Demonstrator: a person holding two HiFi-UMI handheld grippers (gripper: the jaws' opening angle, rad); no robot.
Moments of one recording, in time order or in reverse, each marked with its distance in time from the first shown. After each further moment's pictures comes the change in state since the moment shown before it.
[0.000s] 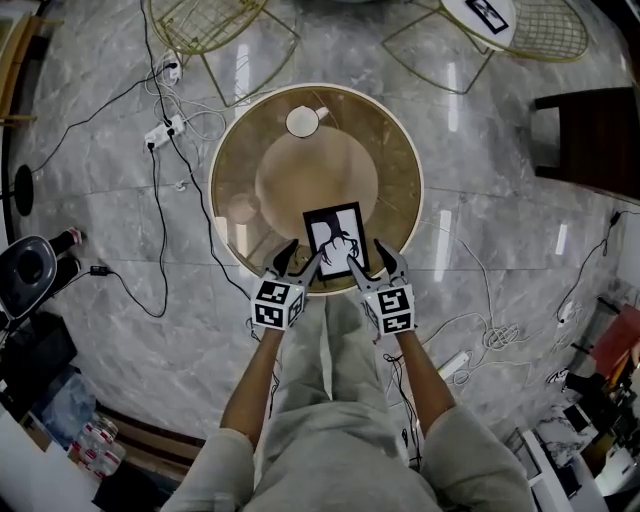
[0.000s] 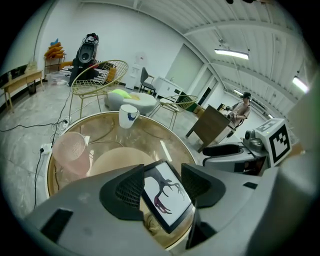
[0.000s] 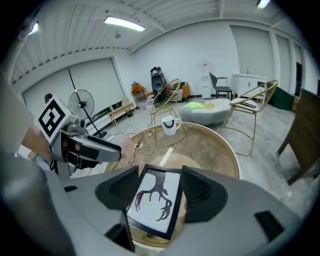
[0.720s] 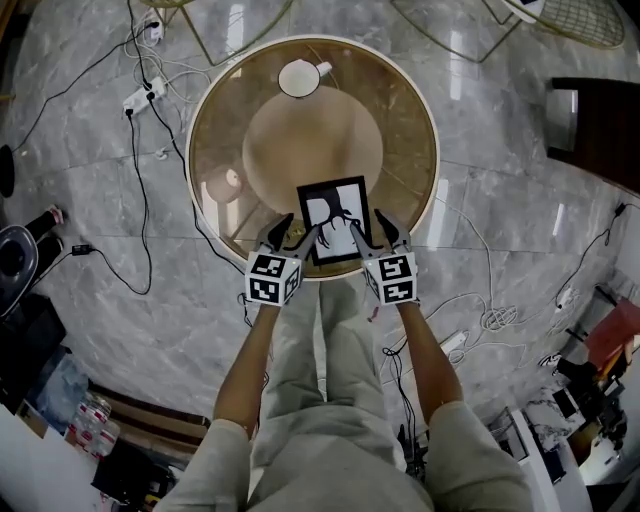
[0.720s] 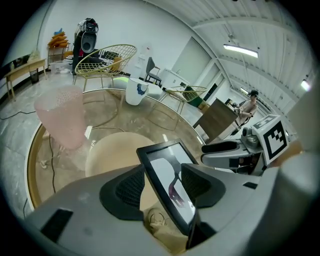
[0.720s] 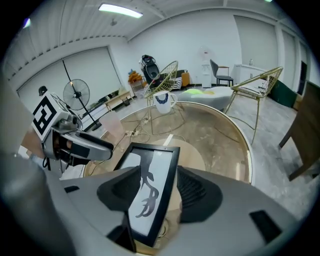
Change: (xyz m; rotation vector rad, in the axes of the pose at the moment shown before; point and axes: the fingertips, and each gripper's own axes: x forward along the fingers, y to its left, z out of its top) left arm 0.055 0.036 -0.061 -0.062 0.071 0.013; right arm 0.066 -0.033 -0.062 -0.001 0.115 -0.014
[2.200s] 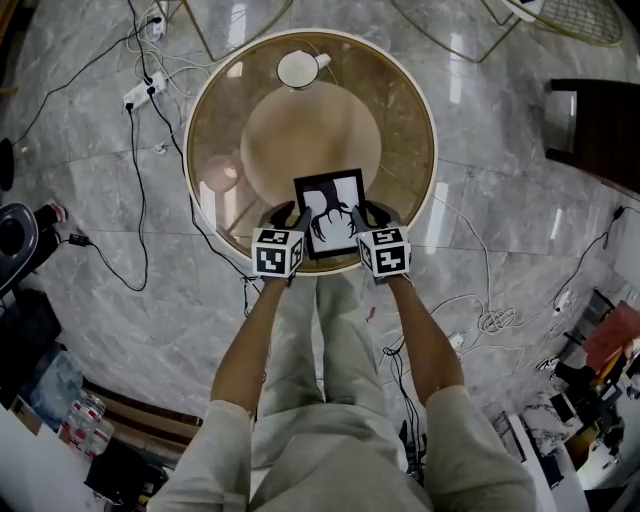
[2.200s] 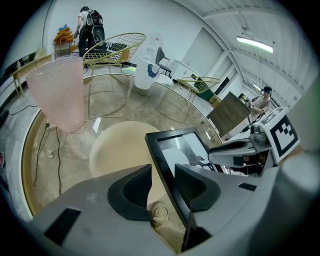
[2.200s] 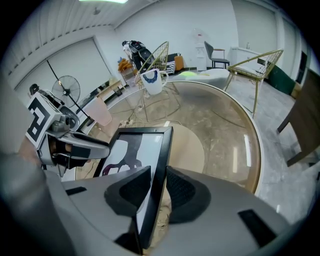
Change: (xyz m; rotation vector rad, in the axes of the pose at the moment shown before) left arm 0.035 0.023 -0.026 -0.071 0.095 0.089; right arm 0.036 -0.017 -0.035 0.088 0.166 -0.016
